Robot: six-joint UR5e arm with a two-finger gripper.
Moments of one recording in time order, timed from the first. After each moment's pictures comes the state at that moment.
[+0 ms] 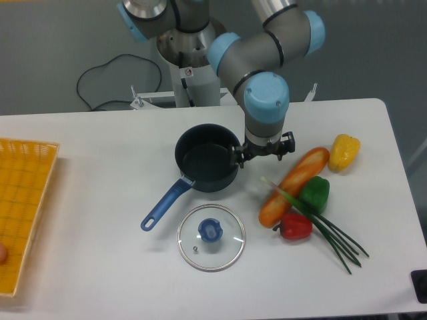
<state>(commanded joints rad) 2.59 -1.87 -1.77 -1.13 1.69 0.25</state>
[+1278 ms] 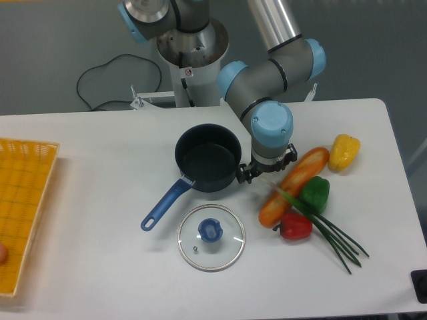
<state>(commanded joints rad) 2.60 -1.96 -1.81 -1.02 1.69 0.13</state>
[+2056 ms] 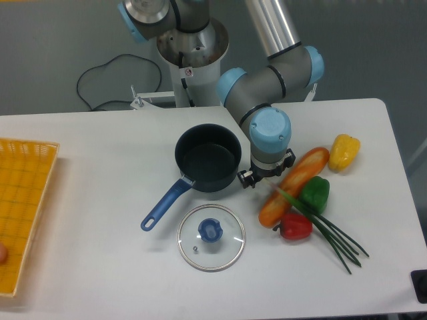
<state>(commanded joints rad) 2.59 -1.97 -1.81 -1.01 1.69 0.11</state>
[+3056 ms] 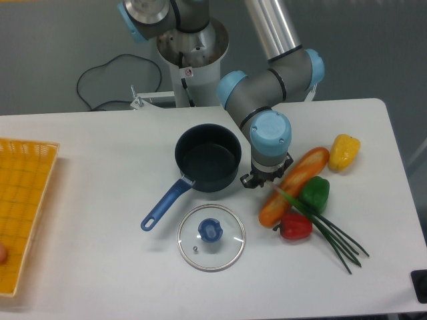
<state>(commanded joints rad) 2.59 -1.98 -1.79 -1.01 1.69 0.03</state>
